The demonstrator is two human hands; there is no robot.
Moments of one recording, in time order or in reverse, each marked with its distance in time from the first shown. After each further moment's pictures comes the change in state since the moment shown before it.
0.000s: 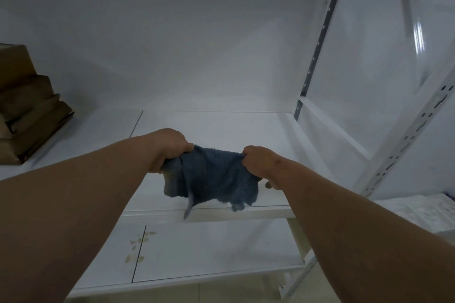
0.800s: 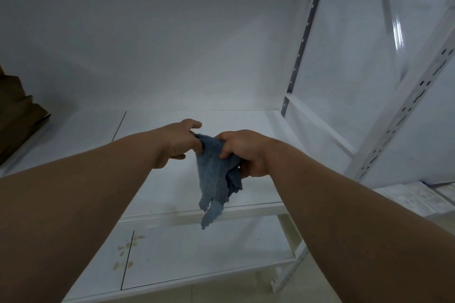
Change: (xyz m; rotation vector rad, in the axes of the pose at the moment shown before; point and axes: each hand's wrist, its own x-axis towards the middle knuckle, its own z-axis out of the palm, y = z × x) left_hand 0.015 0.023 0.018 -0.132 -0.133 0.229; right_hand -0.005 -0.014 -0.018 0.605 -0.260 -0.064
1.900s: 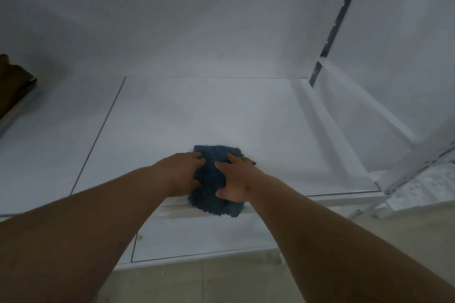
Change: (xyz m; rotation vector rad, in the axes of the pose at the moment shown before) left_hand 0.077 -0.118 0.033 0.943 -0.167 0.113; right_hand 0.141 0.114 0.033 -1.141 -0.038 -0.003
